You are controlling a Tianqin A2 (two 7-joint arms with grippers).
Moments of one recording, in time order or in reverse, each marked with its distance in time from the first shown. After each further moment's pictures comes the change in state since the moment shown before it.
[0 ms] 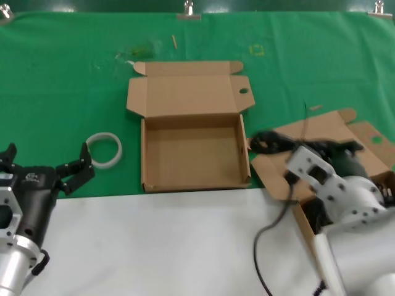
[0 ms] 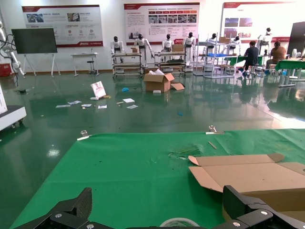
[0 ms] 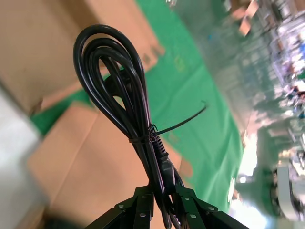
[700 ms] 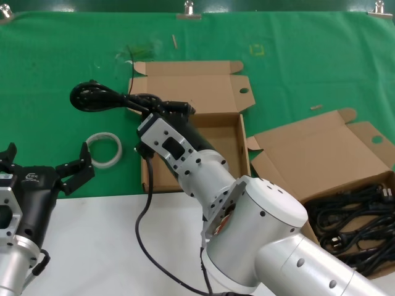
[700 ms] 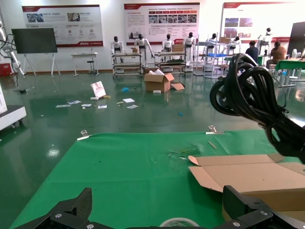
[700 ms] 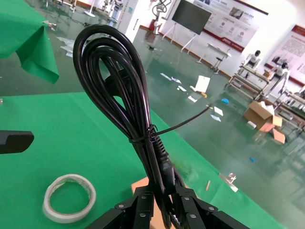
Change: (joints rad) left arm 0.000 0.000 0.000 0.000 0.000 0.000 0.000; right arm 0.376 0.015 -0.638 -0.419 0.000 -0.443 0.821
